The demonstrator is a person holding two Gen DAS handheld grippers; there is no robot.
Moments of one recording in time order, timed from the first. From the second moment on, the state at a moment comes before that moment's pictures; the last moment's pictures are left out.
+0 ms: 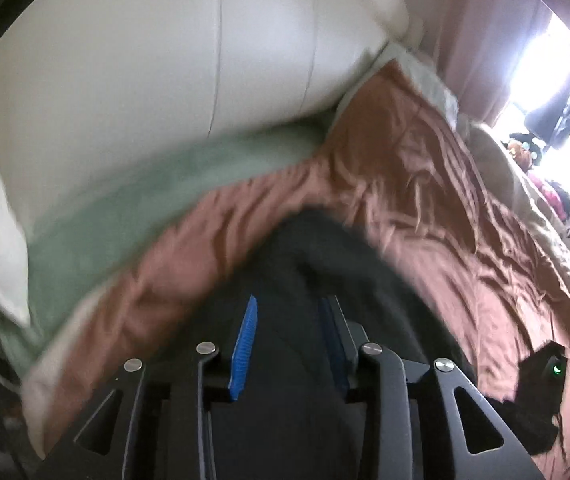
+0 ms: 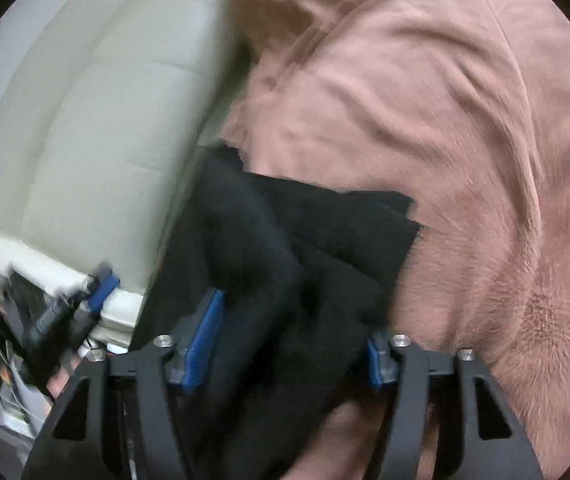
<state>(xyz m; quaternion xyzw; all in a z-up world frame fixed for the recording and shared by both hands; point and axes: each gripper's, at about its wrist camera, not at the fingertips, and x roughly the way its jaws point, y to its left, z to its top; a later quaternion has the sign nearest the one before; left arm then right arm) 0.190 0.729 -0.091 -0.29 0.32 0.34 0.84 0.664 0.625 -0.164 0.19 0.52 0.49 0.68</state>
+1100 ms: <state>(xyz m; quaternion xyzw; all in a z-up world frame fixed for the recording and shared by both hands) 0.105 0.480 0.015 -0.23 0.30 0.33 0.87 0.526 0.455 0.046 0.01 0.41 0.49 0.77</state>
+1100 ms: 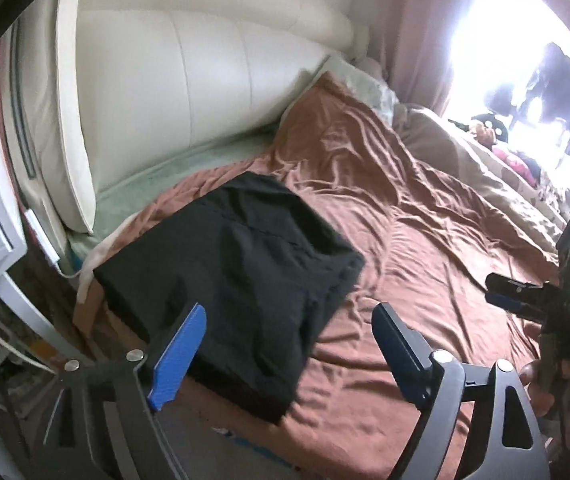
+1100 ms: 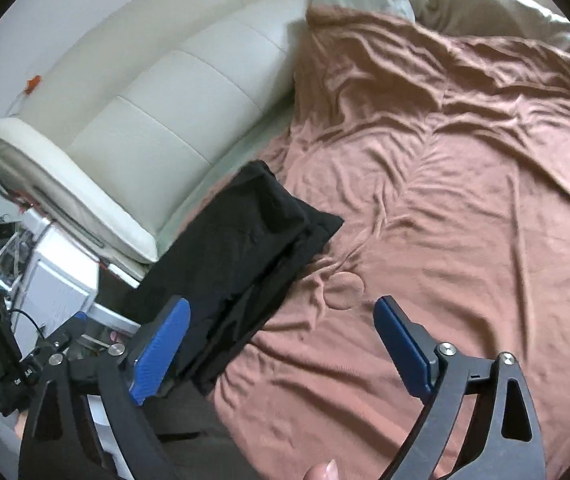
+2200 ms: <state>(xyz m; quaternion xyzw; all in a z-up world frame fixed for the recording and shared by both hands) 0.025 0.252 0.096 -0.17 0.20 0.24 0.93 0.317 0.165 0.147 -0.01 0.29 0.40 0.87</state>
